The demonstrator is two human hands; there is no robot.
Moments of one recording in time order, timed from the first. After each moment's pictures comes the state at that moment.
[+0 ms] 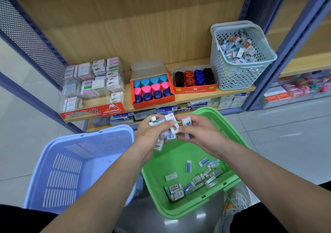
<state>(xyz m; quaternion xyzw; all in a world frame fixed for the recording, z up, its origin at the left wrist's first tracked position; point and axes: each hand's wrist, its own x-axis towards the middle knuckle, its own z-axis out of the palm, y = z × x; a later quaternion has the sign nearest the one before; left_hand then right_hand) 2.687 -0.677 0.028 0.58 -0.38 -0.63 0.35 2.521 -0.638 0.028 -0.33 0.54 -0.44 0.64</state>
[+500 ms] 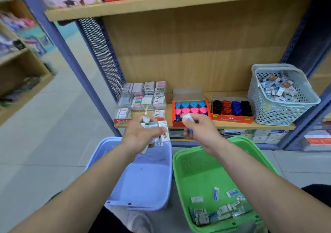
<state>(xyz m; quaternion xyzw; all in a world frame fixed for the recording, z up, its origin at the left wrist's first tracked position) 2.824 -0.663 0.135 0.61 -0.47 -0.49 0.41 2.630 -0.684 0.099 -0.44 0.54 -0.44 0.56</state>
